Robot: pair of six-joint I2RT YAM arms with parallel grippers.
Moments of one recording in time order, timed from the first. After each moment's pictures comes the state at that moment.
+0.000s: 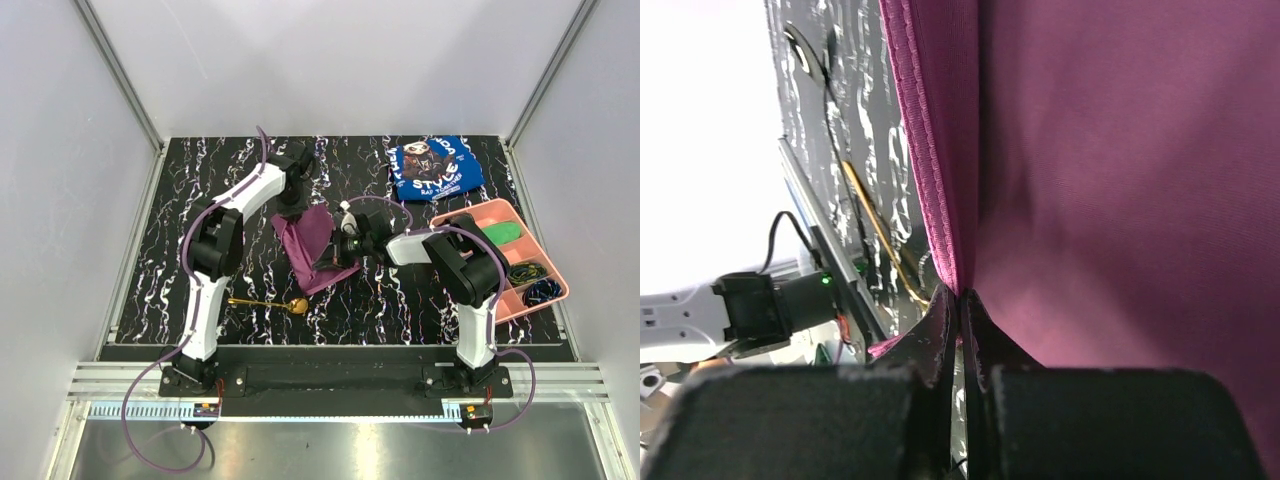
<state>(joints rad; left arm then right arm) -0.43 2.25 1.92 -0.96 -0.11 -0.56 0.59 1.98 0.99 0.32 -0.70 0.81</state>
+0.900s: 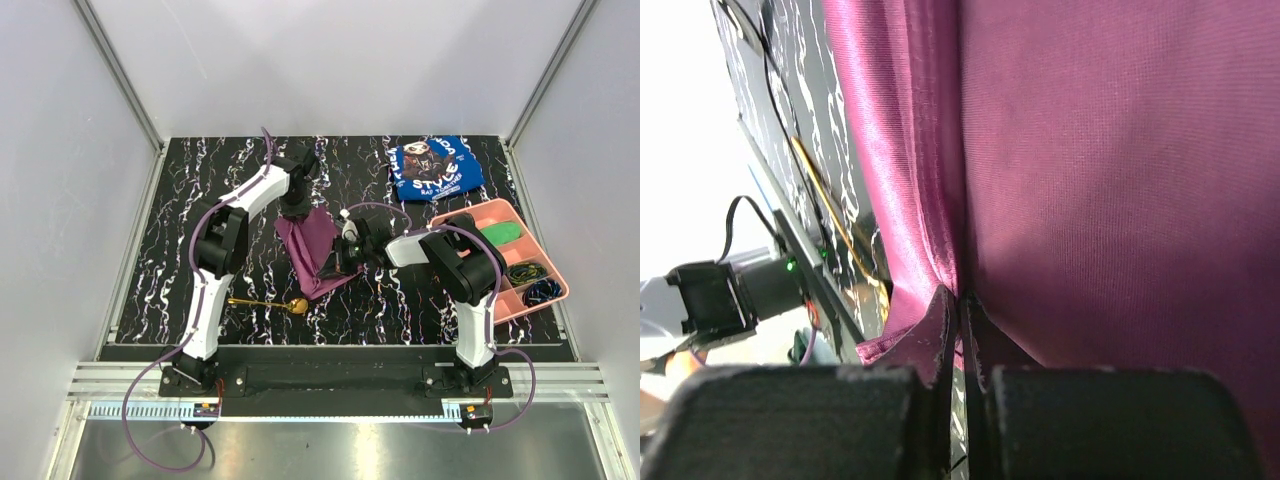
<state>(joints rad) -0.44 2.31 1.95 -0.92 -0.11 -0.55 0.59 2.01 0.97 0.26 -0.69 0.75</state>
